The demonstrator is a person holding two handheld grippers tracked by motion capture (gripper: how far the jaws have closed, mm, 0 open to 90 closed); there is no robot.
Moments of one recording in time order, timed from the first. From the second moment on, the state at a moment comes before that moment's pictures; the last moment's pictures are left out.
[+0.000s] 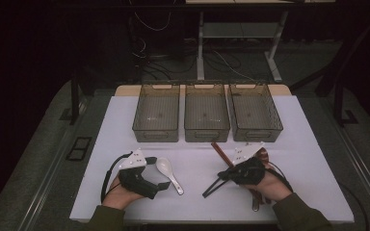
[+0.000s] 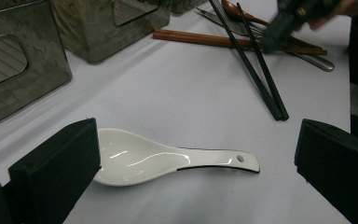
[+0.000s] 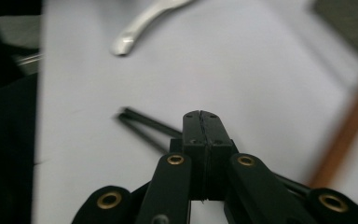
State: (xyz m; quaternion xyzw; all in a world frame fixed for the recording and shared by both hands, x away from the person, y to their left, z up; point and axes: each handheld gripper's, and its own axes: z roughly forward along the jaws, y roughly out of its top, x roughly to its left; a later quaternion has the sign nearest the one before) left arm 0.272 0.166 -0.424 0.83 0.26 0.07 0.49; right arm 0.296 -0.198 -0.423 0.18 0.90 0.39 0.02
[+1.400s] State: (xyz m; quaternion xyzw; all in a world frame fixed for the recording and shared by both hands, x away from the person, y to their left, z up) left arm 0.273 0.166 -0.425 0.83 0.26 0.07 0.49; right arm 0.348 -0.230 -0.433 0.28 0.90 0.31 0.08
